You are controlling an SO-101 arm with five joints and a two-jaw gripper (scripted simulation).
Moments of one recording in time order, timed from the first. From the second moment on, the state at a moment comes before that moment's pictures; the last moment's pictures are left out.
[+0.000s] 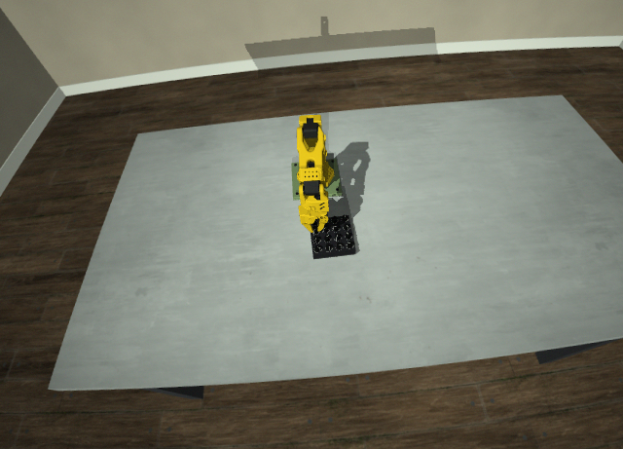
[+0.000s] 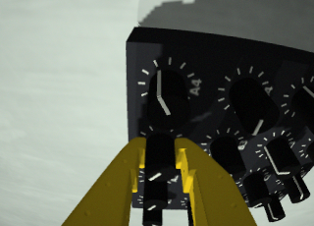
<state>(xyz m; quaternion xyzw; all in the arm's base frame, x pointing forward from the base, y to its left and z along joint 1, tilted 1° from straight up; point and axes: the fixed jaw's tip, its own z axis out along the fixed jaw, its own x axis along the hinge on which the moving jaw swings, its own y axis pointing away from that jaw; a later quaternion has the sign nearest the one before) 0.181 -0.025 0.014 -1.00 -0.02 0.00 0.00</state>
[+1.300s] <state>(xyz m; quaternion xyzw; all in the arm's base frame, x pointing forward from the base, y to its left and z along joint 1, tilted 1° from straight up) 0.177 -0.024 0.014 -0.96 0.28 -0.01 0.00</state>
